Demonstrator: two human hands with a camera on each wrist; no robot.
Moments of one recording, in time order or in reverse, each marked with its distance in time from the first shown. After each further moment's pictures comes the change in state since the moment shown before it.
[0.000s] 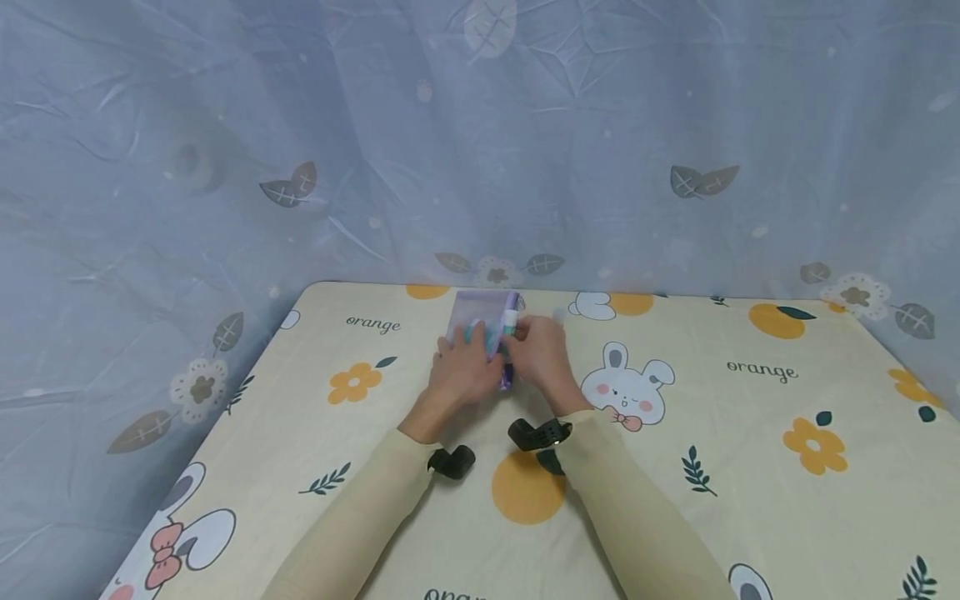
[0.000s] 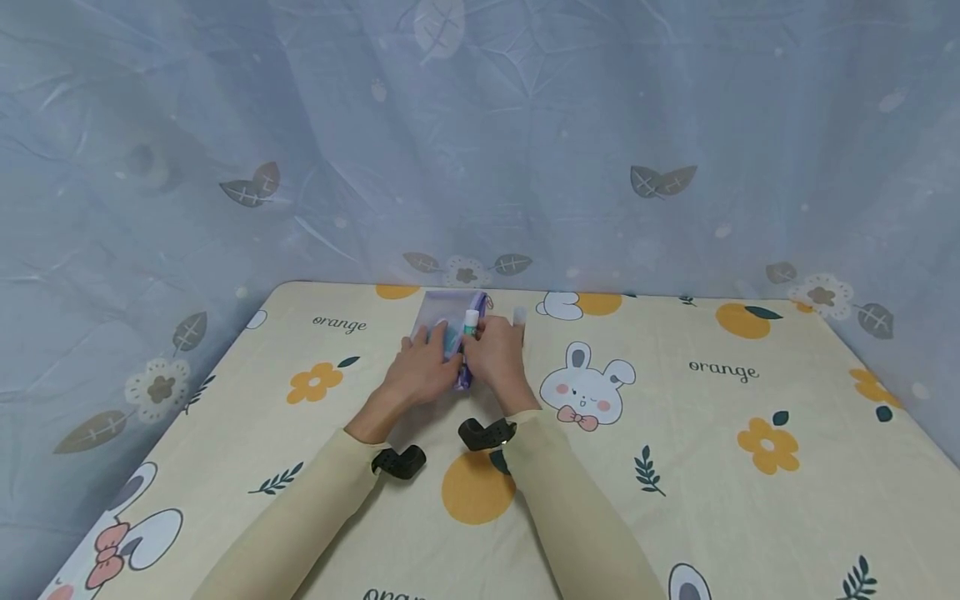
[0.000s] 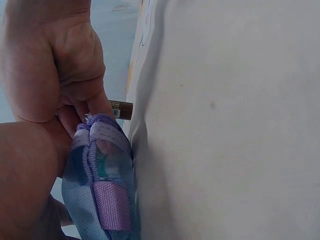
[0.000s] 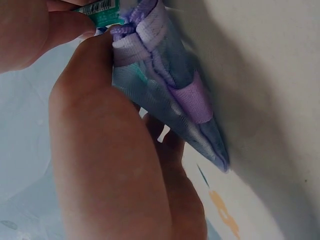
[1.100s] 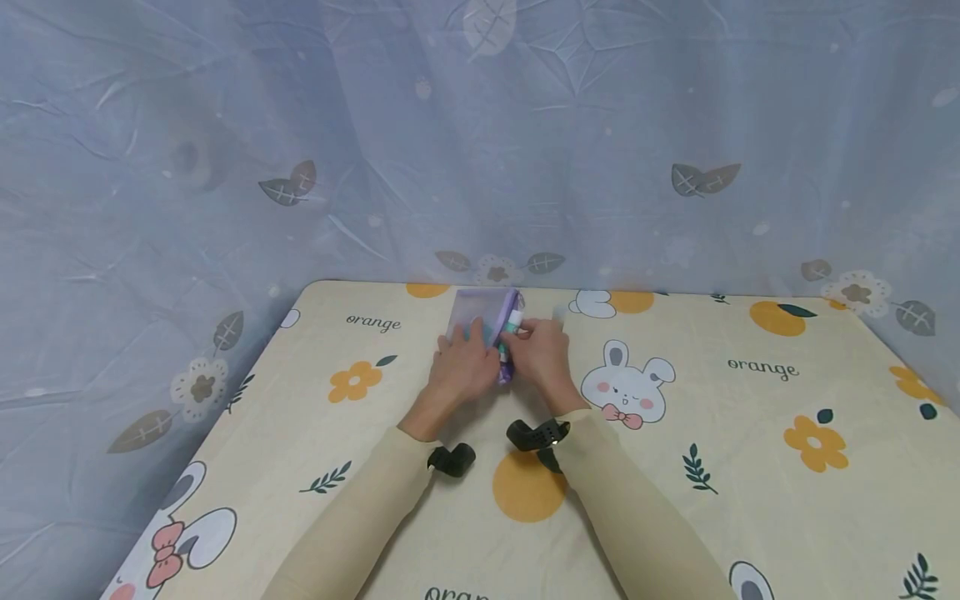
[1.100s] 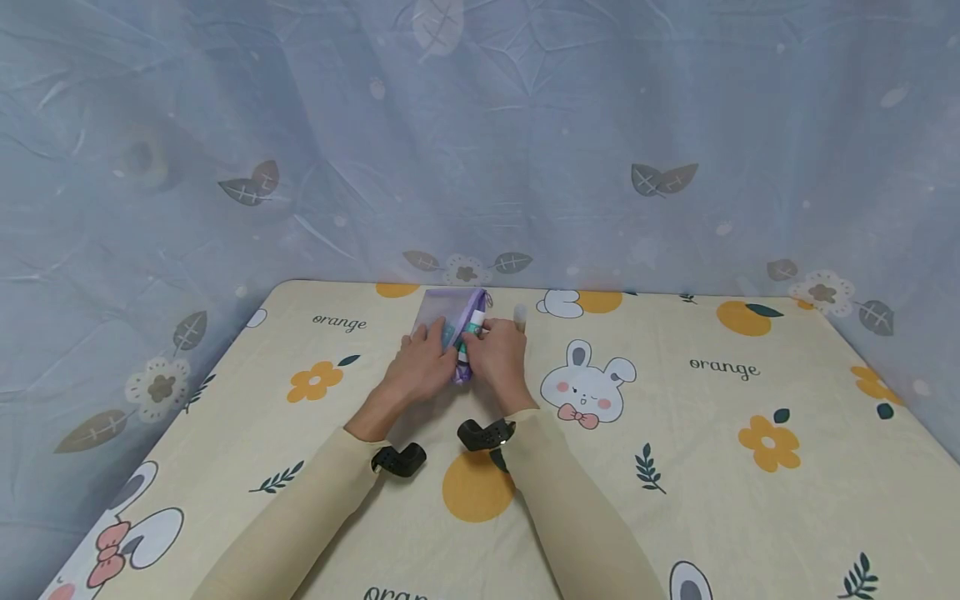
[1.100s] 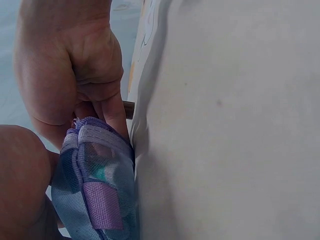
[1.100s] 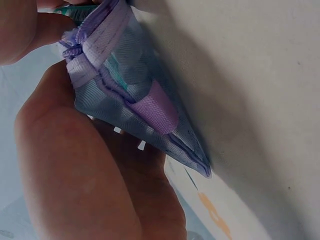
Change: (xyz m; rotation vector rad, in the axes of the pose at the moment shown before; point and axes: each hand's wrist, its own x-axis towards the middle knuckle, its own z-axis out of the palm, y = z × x) left_hand -0.020 0.020 -0.023 0.008 -0.012 -0.023; right_hand 0.002 0.008 0.009 0.109 0.022 0.117
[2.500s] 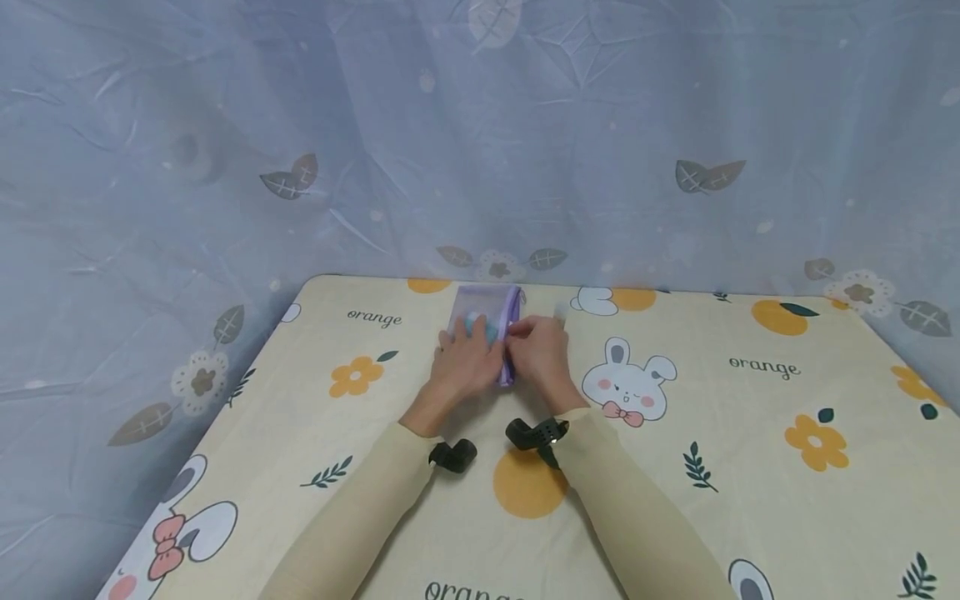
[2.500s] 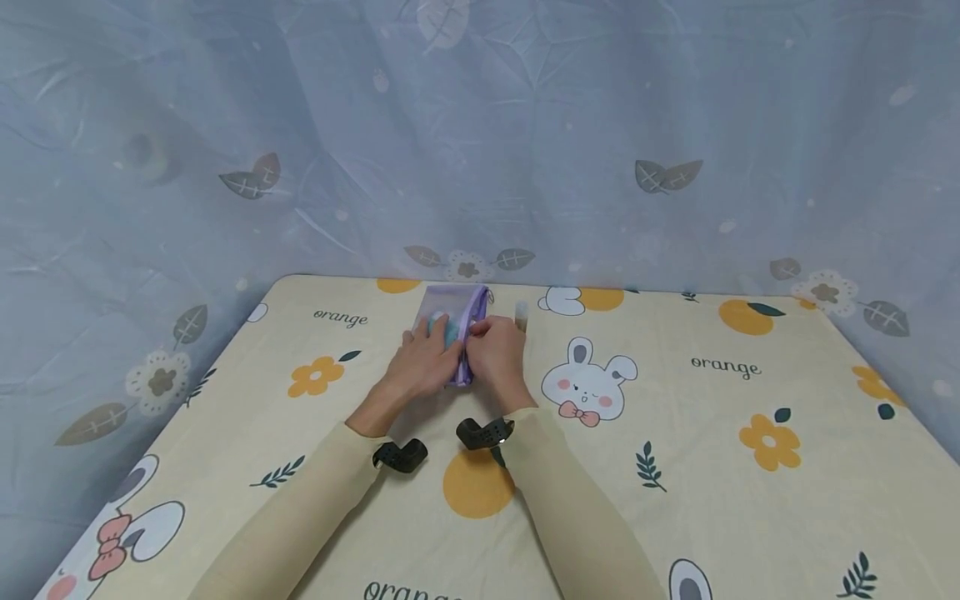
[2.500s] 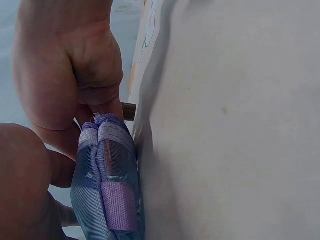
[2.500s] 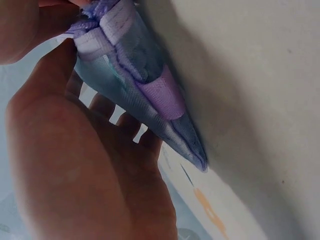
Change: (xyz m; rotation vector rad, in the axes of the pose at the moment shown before) left_hand -0.001 0.001 -0.002 -0.012 -0.031 -0.009; right_hand -0.003 -0.003 0.003 -0.004 0.026 0.021
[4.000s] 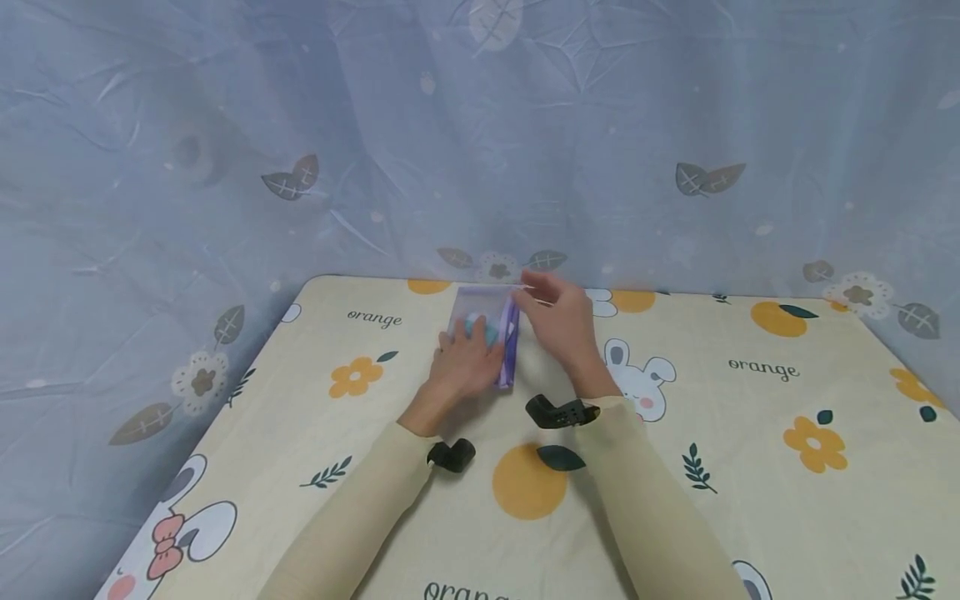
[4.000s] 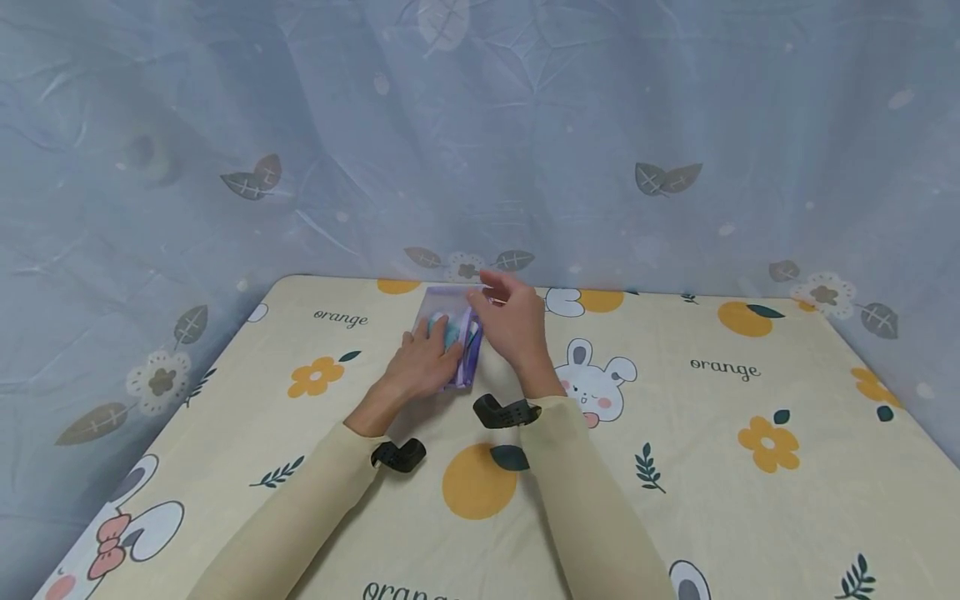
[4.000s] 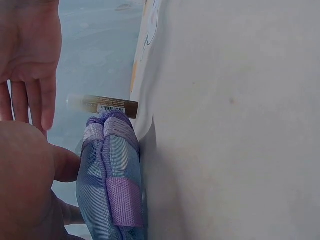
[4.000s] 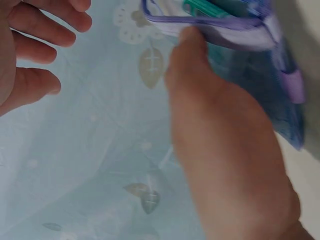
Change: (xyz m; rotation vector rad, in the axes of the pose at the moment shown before) left_hand 0.002 -0.003 0.000 0.009 -0.015 0.000; right_hand 0.005 -0.019 -0.051 0.231 -0.007 -0.322
